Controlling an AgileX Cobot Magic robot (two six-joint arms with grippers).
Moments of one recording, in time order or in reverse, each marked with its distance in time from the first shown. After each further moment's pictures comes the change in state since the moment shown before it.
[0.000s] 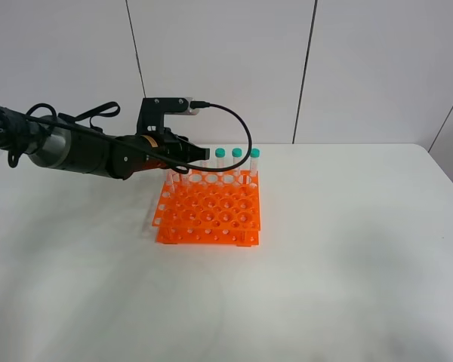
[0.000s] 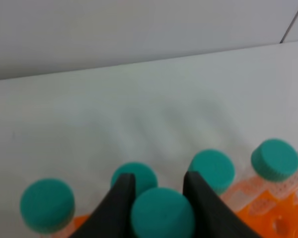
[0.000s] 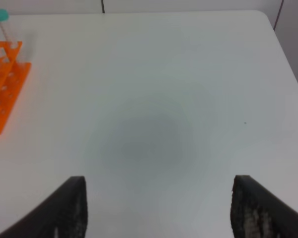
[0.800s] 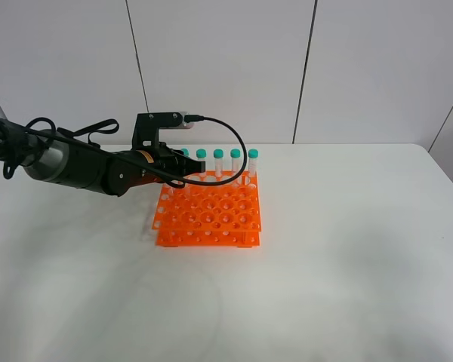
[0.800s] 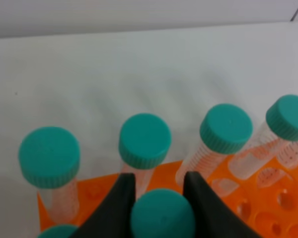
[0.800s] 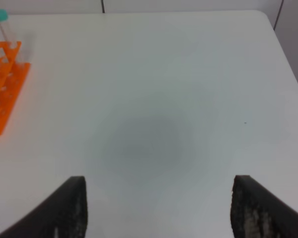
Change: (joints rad) left arm 0.000 -0.001 0.085 0.019 -0.052 -0.066; right arm 0.000 0.000 0.000 0.000 0.000 0.000
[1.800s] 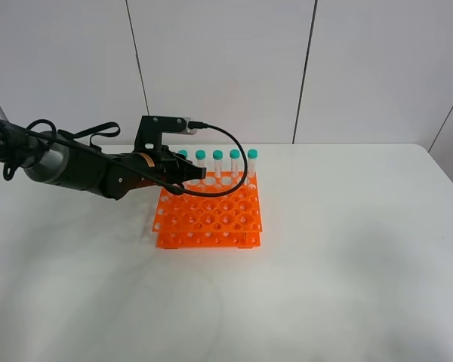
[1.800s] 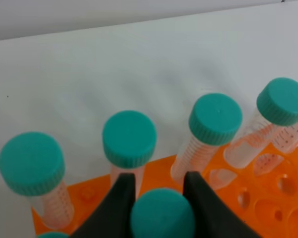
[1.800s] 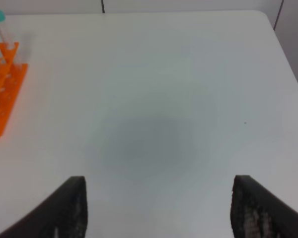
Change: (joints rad) left arm 0.000 0.004 0.006 0.077 0.000 0.000; right arm 0.000 0.000 0.000 0.000 0.000 0.000
